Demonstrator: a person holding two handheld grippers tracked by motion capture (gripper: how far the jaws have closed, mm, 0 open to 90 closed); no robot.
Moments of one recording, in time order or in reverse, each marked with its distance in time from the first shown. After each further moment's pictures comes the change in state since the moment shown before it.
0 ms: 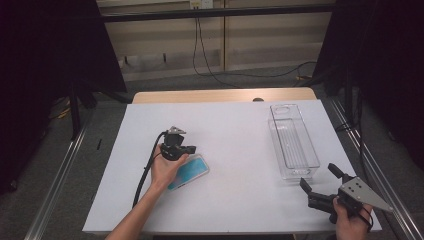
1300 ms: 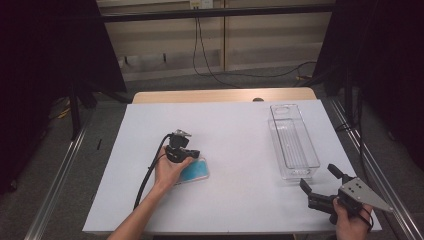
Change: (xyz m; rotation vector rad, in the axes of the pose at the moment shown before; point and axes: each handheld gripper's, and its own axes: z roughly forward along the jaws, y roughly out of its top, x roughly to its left) left arm -0.007 -0.002 0.012 0.065 -0.026 0.004; right arm 0.000 0.000 -0.001 0.003 0.006 0.000
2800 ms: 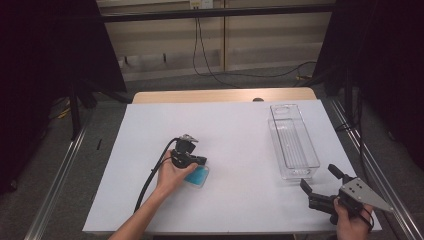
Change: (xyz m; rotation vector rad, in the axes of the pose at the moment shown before) left arm -0.019 -0.004 0.001 0.047 -0.104 0.056; right arm -0.001 0.000 -0.001 0.003 0.000 0.003
